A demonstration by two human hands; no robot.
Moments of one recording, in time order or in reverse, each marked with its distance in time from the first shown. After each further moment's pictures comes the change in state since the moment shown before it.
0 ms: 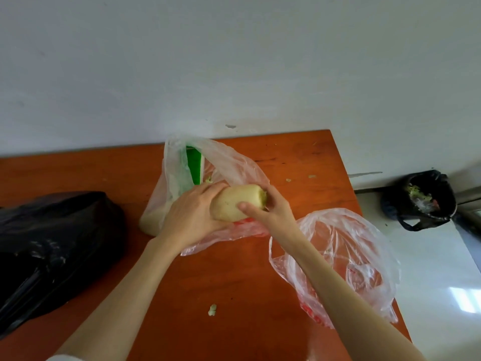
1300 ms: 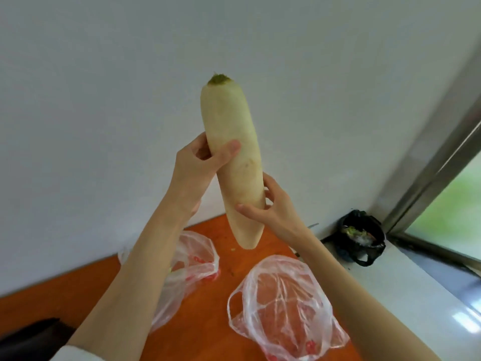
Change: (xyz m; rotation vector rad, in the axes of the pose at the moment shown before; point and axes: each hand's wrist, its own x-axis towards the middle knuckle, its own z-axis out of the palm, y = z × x) left_hand 0.020 0.223 -0.149 -1.134 0.180 0.393; right_hand -0.099 -0.143 -0.100 -0.203 0.394 -0.444
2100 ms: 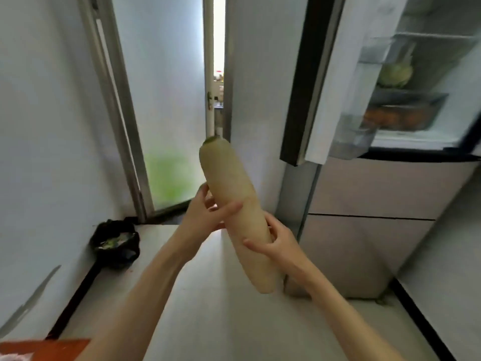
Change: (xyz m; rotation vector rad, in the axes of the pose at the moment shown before) left_hand -0.391 0.051 0.495 -0.221 -1.211 -0.260; right_hand -0.604 -0.041 -0.316 -0.146 1.035 0.432
